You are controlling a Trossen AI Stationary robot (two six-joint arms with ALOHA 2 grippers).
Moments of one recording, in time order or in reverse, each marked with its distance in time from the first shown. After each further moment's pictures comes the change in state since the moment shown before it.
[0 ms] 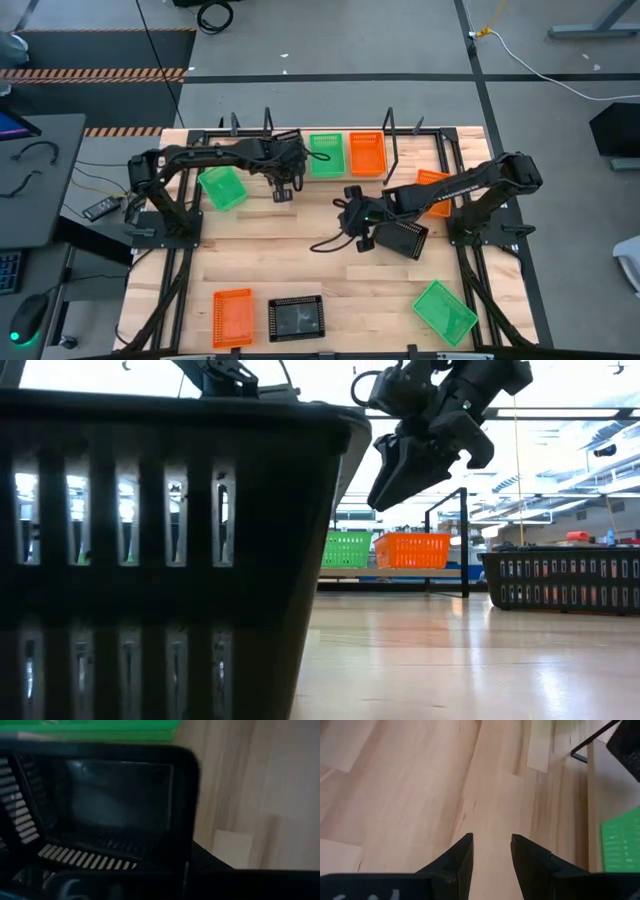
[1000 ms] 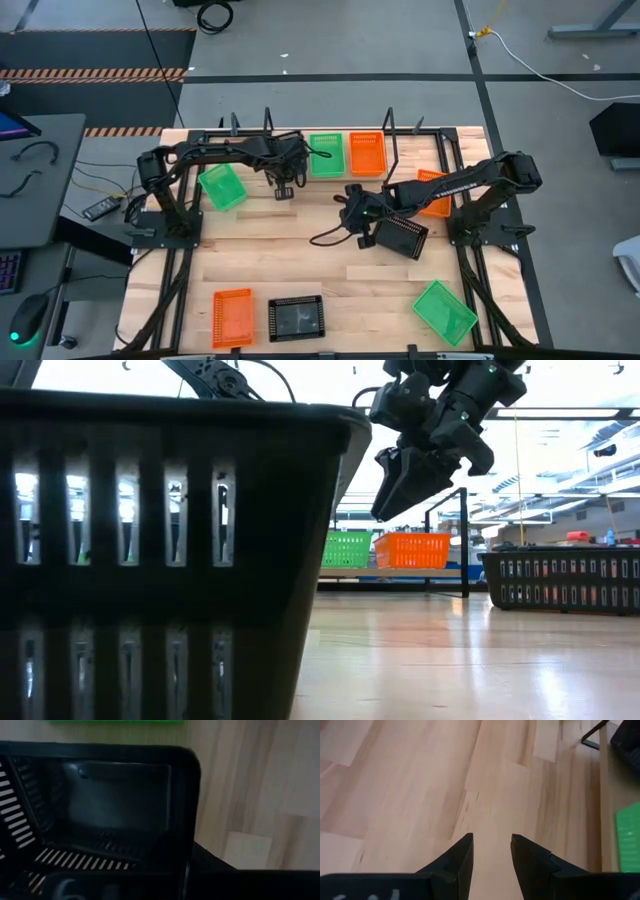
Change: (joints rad) left arm 0.045 0.077 0.000 0.031 0.041 0.028; right arm -0.047 0.000 -0.022 0.000 -0.082 0.006
